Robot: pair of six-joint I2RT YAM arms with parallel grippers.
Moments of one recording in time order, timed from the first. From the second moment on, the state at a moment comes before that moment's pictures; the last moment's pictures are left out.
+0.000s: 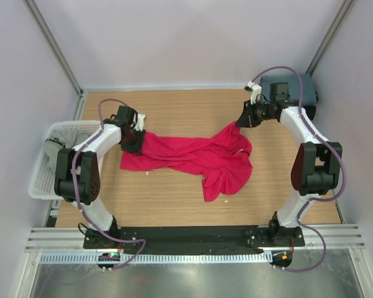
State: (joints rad) left arm -0.18 1.70 1.20 -0.65 0.08 0.05; right arm 0.01 1.77 1.44 -0.61 -0.77 -0.29
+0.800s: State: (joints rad) left arm -0.12 1.82 1.19 -0.57 0.04 0.03; right arm 0.01 1.79 1.43 -0.61 -0.79 -0.29
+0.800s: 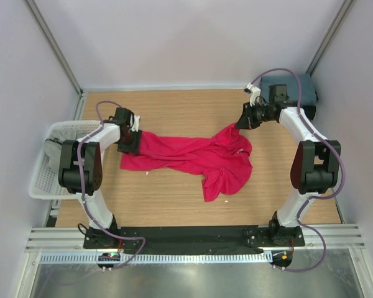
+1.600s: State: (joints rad) left arm -0.12 1.78 1.19 -0.56 0.08 0.03; right arm 0.01 1.80 1.43 -0.61 -0.79 -0.29
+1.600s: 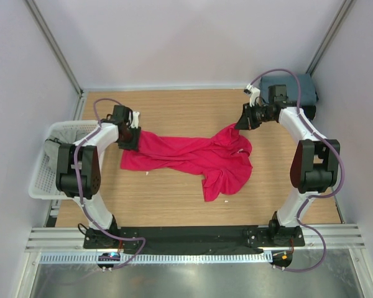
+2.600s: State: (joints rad) left arm -0.12 1.58 1.31 -0.64 0.10 0.05; right arm -0.08 1.74 1.47 -0.60 -0.74 -0.19
